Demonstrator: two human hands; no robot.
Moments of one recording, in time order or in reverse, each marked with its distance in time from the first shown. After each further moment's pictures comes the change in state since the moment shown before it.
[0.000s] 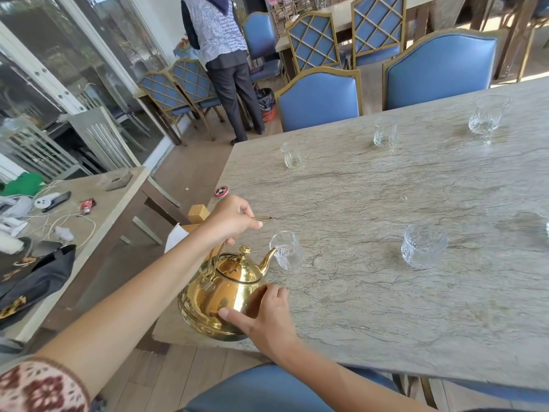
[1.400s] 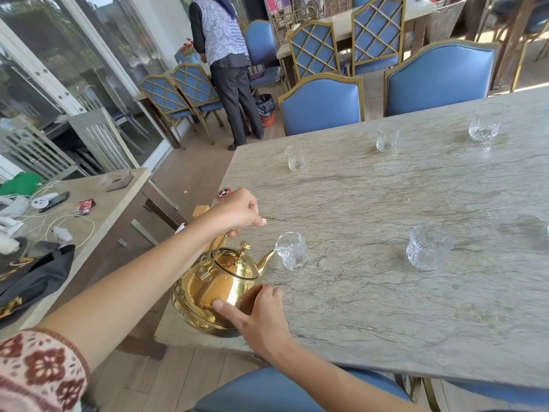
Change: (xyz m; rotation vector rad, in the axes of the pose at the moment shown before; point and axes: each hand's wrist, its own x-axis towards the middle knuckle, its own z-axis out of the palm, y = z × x) left_hand -0.003 0.006 -0.019 0.183 -0.086 0.046; right_hand -0.001 -0.020 0.021 0.030 0.021 0.010
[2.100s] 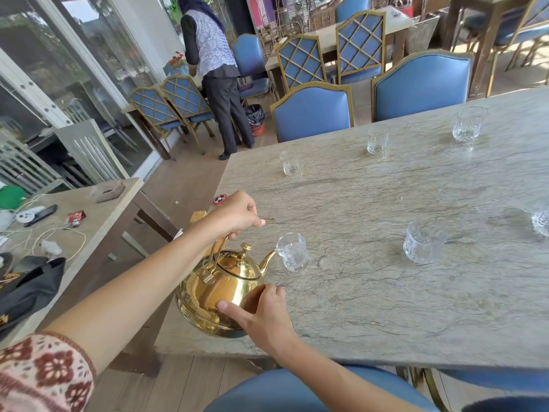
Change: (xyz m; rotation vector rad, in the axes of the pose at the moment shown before) left_hand -0.002 -0.015 0.000 0.009 0.034 0.058; right_hand 0.000 0.000 0.010 -0.012 0.033 0.016
